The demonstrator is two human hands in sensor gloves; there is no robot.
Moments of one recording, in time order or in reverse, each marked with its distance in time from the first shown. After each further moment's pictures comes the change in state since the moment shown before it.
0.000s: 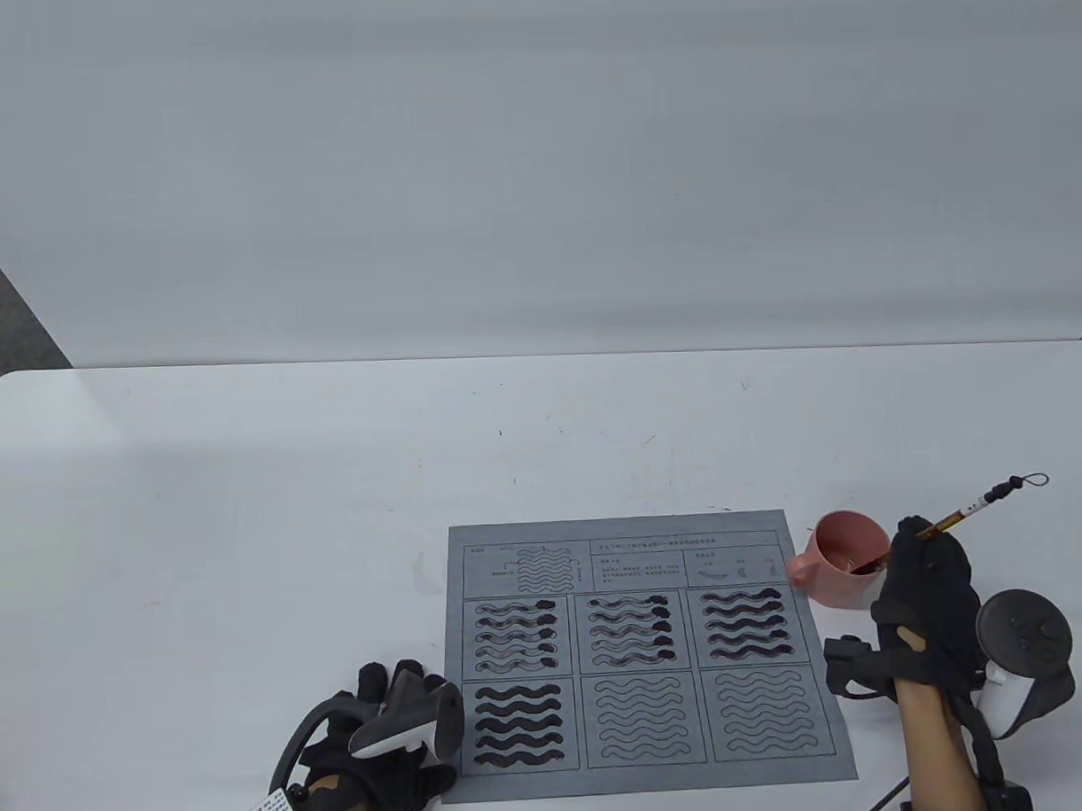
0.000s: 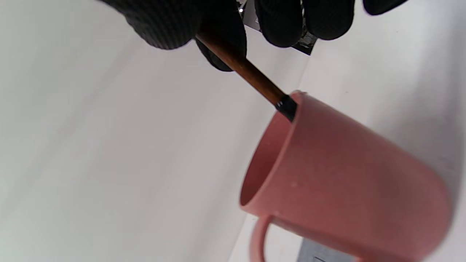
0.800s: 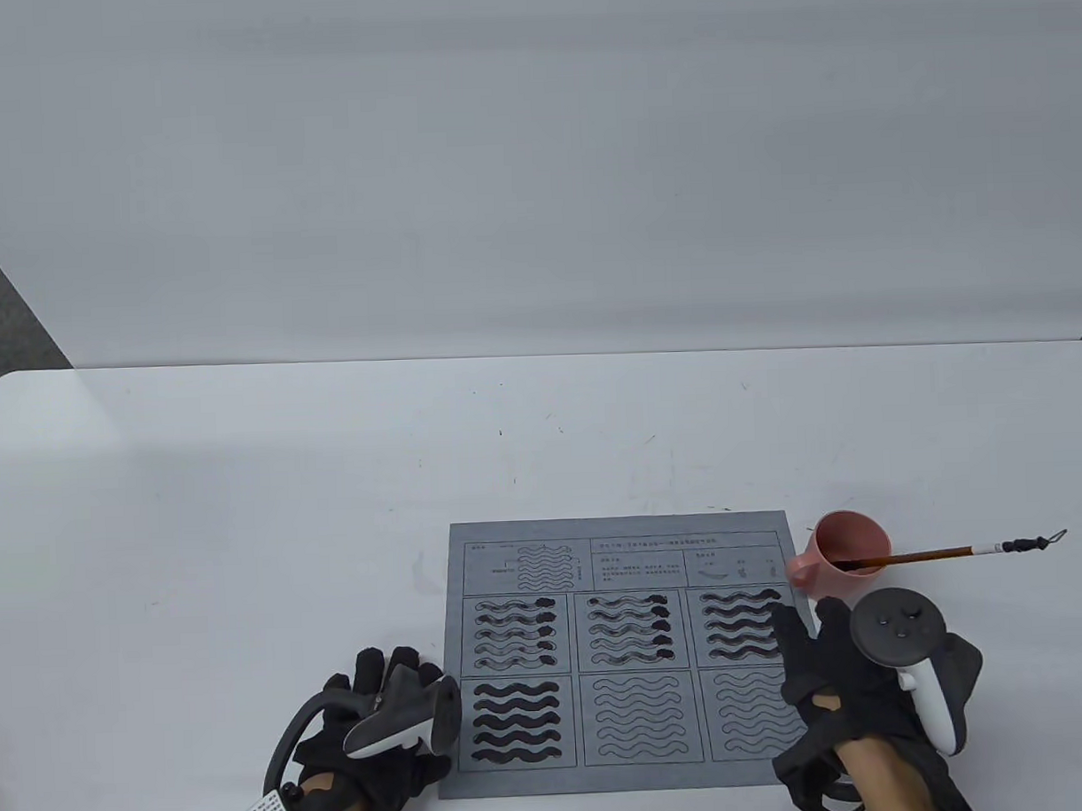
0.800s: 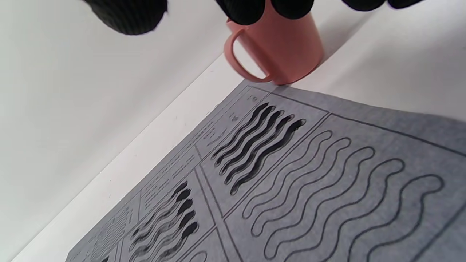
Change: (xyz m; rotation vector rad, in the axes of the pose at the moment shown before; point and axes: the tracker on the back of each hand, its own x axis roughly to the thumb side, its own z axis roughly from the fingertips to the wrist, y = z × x) left_hand -0.009 0.014 0.011 0.134 0.038 -0.005; right_hand 0.050 0.044 0.086 0.521 0.021 0.498
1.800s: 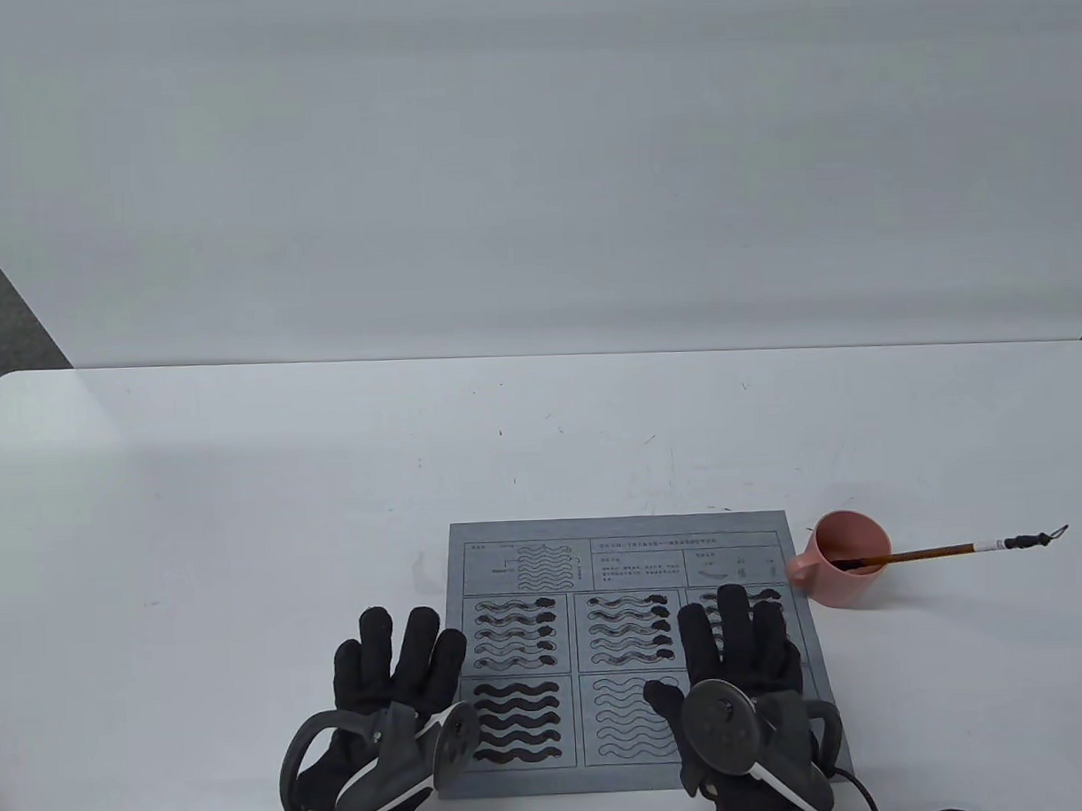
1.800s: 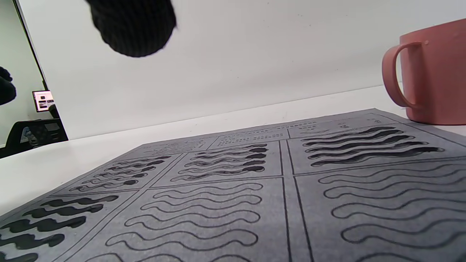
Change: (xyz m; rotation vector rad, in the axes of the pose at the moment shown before) left_hand 0.017 0.031 0.056 0.526 0.018 0.043; right_hand 0.058 0.078 0.056 -0.158 -0.518 0.469
